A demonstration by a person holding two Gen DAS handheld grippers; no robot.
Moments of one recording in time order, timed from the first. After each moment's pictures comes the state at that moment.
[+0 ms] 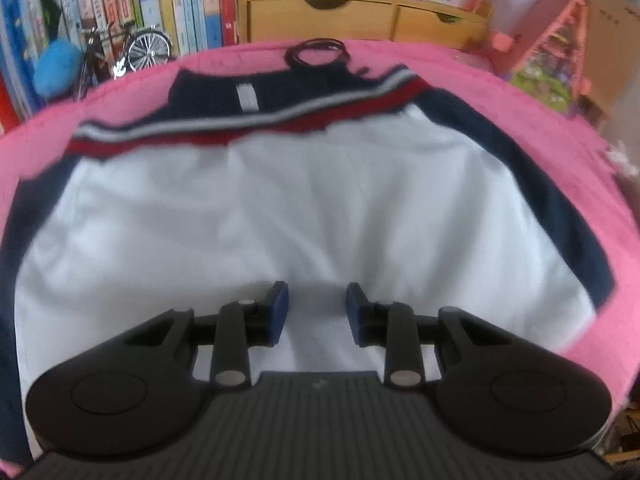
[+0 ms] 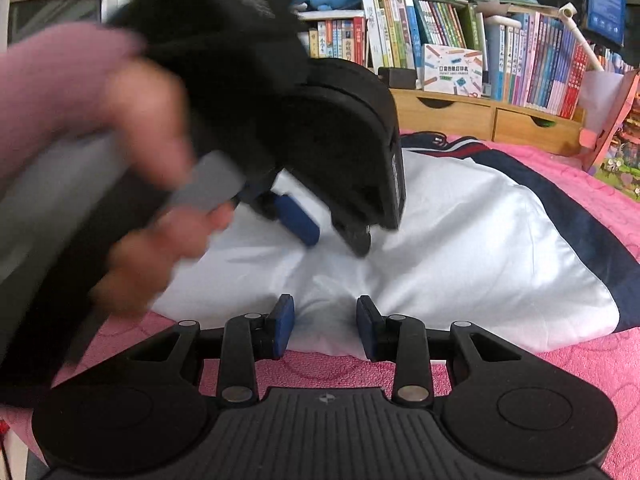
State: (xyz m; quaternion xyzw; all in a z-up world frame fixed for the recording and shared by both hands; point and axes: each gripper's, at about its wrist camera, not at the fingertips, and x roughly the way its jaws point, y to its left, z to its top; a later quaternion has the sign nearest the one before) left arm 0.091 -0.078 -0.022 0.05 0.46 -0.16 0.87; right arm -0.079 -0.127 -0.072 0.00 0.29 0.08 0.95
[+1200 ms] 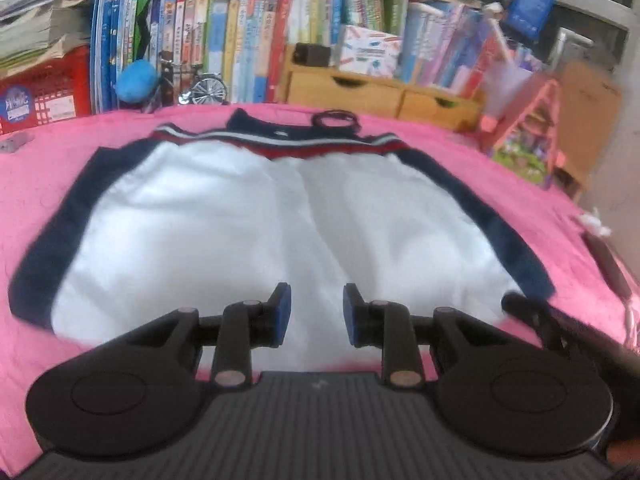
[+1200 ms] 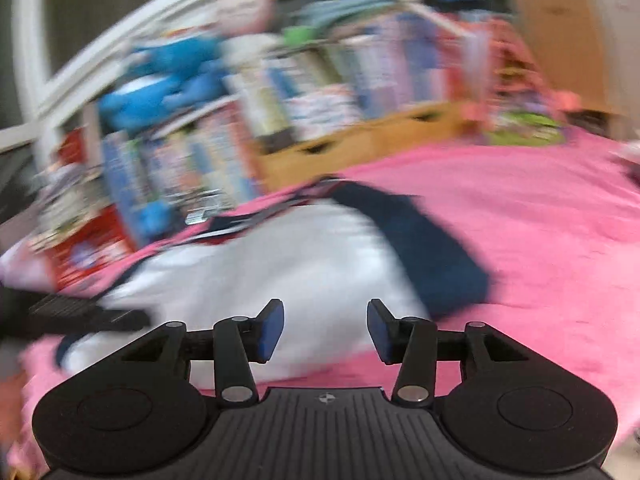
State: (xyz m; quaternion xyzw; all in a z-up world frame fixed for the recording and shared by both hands) left arm -0.051 -0.070 -0.005 -0.04 0.34 -0.14 0.93; right arm -0.117 -0.292 -0.056 0.18 0.24 -0.01 0.96
